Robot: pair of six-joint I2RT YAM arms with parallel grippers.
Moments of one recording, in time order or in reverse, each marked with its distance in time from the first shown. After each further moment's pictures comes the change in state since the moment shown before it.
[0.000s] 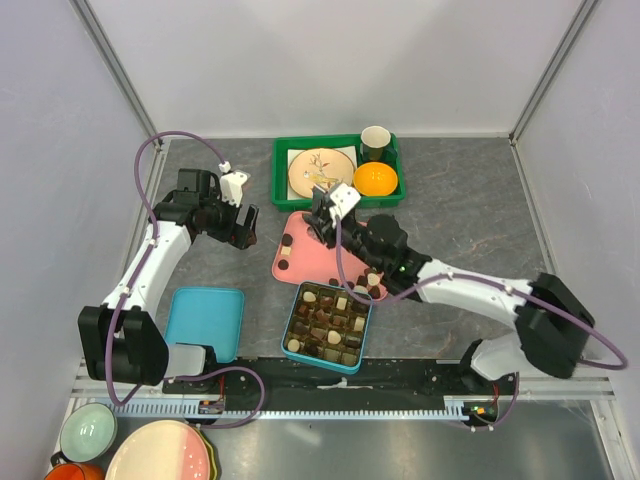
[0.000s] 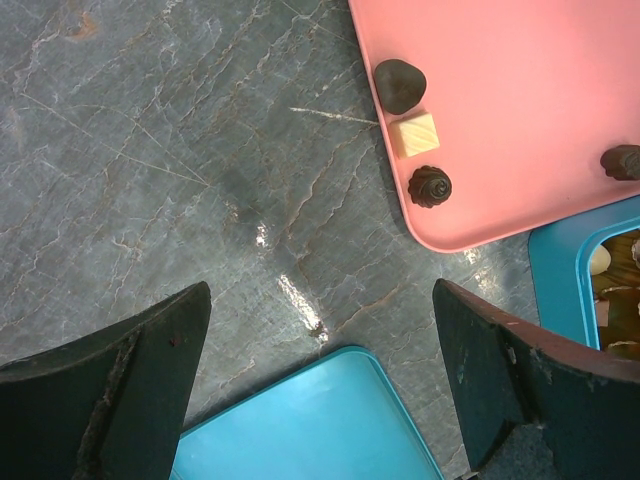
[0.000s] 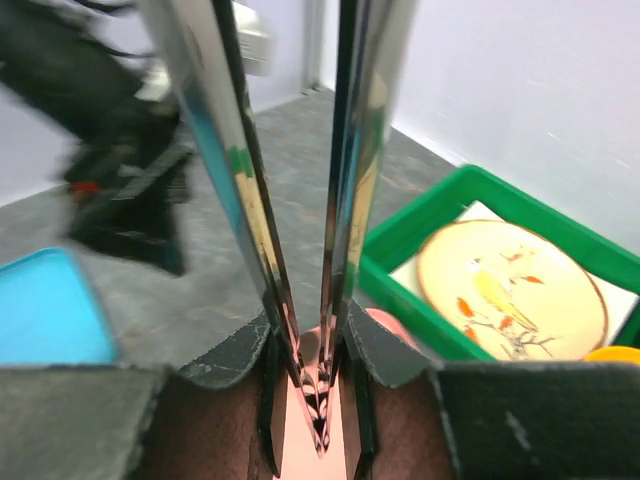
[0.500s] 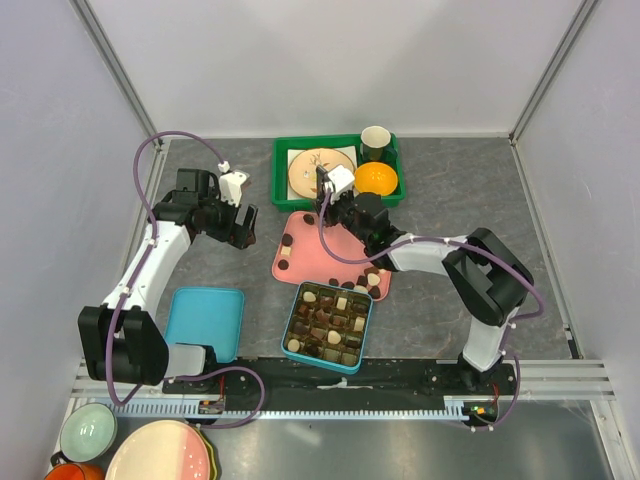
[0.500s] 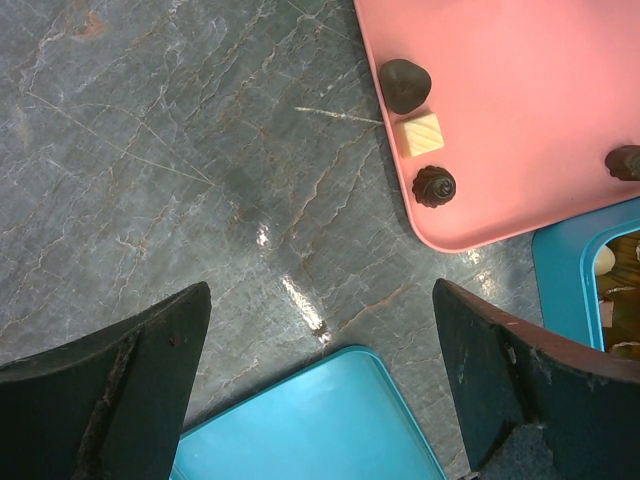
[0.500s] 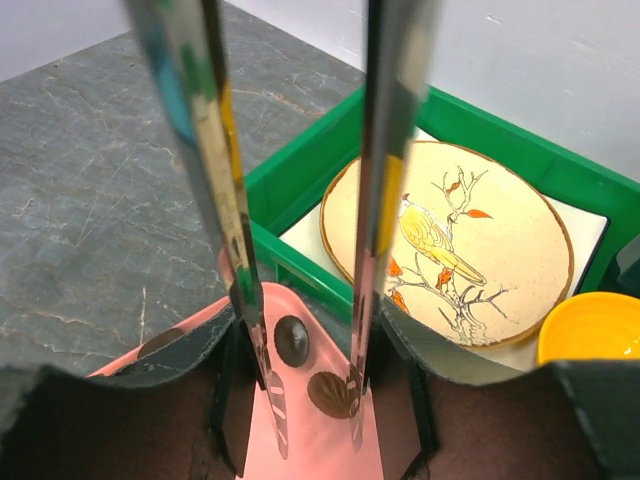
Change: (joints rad) left arm 0.006 0.000 0.000 0.001 0.000 0.005; right arm -0.235 0.444 0.145 0.177 -0.055 0.002
